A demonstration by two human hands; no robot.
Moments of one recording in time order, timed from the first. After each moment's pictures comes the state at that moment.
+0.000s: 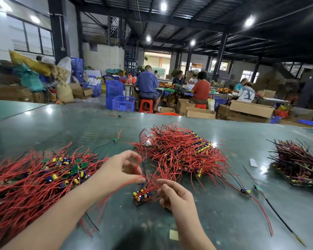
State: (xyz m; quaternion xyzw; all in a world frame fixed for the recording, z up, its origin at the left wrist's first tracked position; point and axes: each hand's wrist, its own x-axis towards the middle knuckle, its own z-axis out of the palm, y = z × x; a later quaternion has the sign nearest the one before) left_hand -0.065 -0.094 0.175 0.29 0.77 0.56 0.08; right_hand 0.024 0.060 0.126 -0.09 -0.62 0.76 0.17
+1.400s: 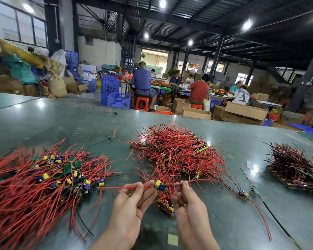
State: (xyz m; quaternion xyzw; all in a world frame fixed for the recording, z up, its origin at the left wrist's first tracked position) left_hand -0.025 -0.037 0.114 -0.03 0.32 0.94 0.14; right_hand 0.009 0.078 0.115 -0.23 -0.33 0.88 0.25
